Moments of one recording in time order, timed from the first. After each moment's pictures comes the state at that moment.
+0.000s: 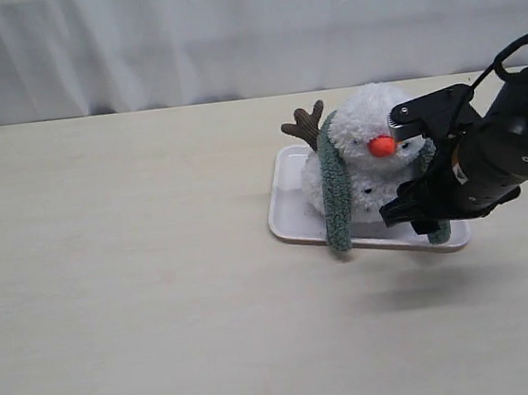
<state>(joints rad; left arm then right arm) -0.04 0.00 0.00 -0.01 0.34 0.14 0.35 1.66 -0.88 -0.59 0.50 0.63</state>
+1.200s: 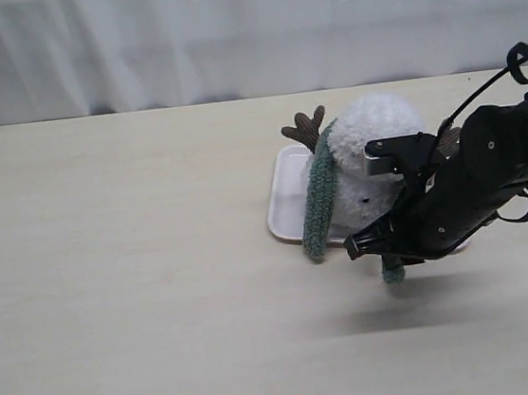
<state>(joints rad) -0.04 0.00 0.00 -0.01 0.33 0.14 0.32 1.77 -0.87 0.22 0.44 -0.05</state>
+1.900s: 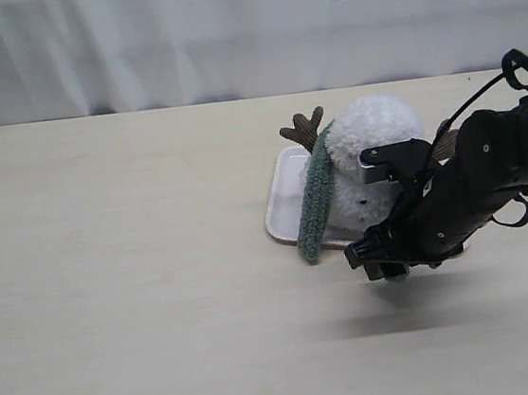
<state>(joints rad) -0.04 0.00 0.00 -0.01 0.33 0.14 0.32 1.78 -0.87 0.25 0.44 -0.14</state>
